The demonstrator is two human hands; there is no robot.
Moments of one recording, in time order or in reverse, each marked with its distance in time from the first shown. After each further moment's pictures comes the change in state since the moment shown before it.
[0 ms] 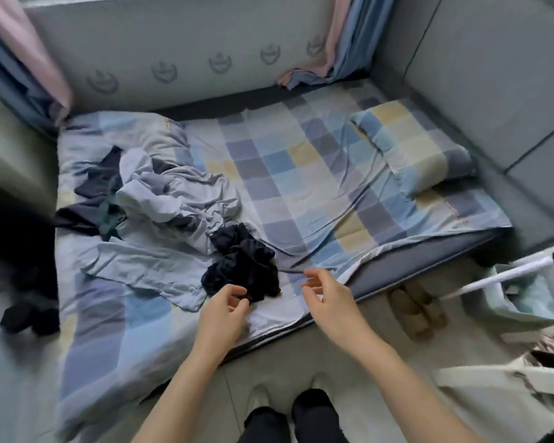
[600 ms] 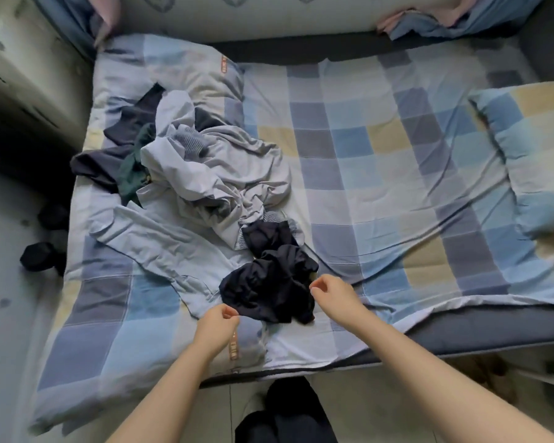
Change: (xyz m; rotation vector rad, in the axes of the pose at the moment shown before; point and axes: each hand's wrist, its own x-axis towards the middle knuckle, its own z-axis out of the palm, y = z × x) left_hand 0.224 -0.143 0.036 0.026 -0.002 -0.540; right_hand 0.304 0.067 0.113 -0.259 -0.434 0.165
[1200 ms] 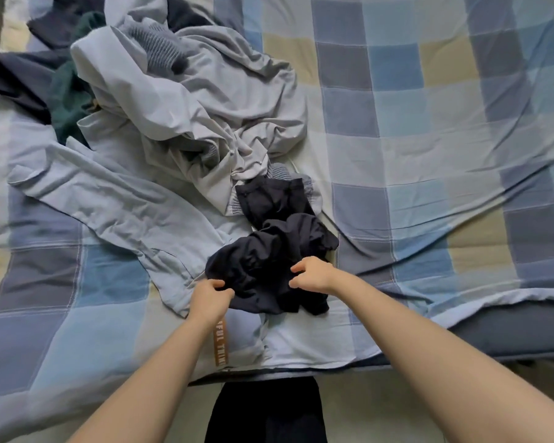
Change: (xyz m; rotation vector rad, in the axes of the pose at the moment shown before) left_hand 0.166 -0.066 0.073 -0.176 0.032 -0.253; right_hand 0.194 0.055 0.101 -0.252 -0.442 0.145
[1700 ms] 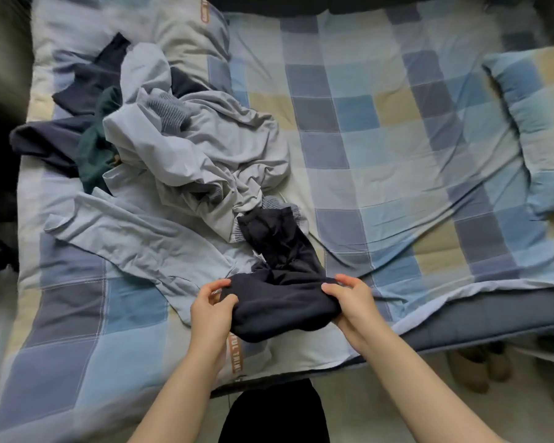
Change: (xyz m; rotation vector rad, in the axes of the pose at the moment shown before) left_hand -0.124 0.058 -0.068 -0.614 -0.011 0.121; right_hand -0.169 -0.030 0.007 1.420 0.476 0.085
